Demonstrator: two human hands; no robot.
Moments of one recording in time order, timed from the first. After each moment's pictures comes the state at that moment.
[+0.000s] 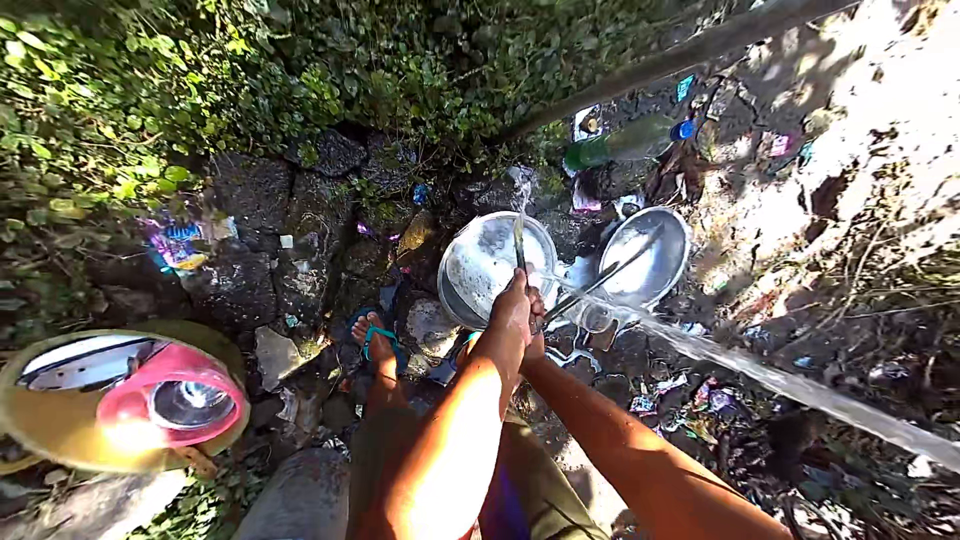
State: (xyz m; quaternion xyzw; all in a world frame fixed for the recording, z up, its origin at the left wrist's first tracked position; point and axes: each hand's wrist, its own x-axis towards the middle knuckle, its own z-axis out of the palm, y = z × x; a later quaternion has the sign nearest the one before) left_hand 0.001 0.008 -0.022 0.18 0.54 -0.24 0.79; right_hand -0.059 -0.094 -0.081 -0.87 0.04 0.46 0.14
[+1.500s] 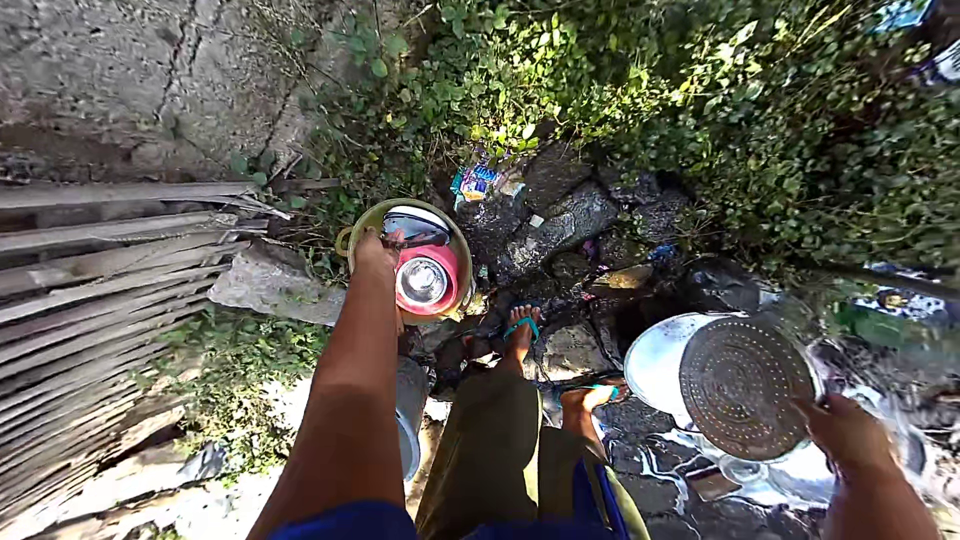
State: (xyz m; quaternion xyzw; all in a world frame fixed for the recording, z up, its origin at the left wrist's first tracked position) left_hand -0.327 0.543 0.031 0.14 0.77 0.33 0.52; right_hand 0.058 -0.030 0.020 -0.91 -0.03 0.42 -0.03
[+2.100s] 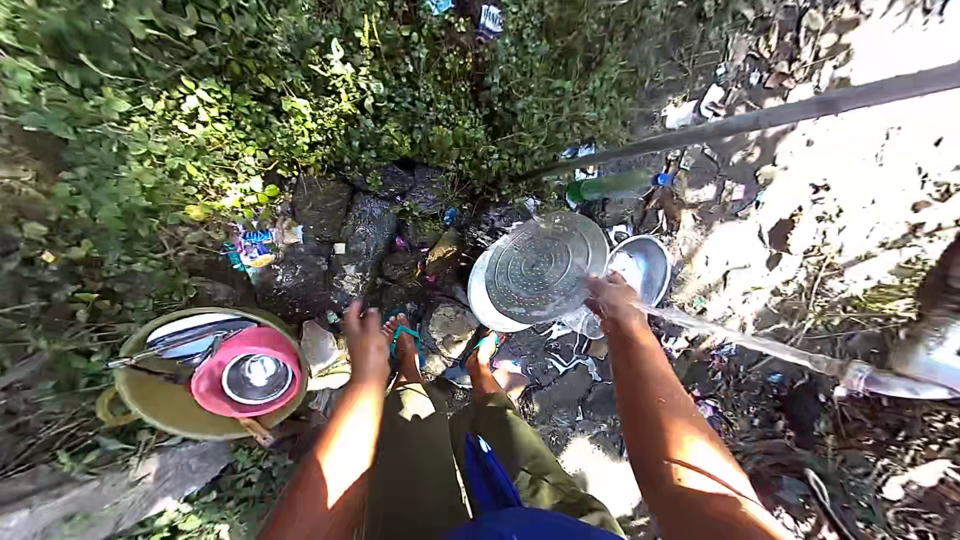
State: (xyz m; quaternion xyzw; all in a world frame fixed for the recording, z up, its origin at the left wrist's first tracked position) left_hand -0.157 0.260 0.052 0.59 0.54 -0.09 0.59; right_hand 0.044 -0.049 0.076 -0.81 0.33 0.26 0.41
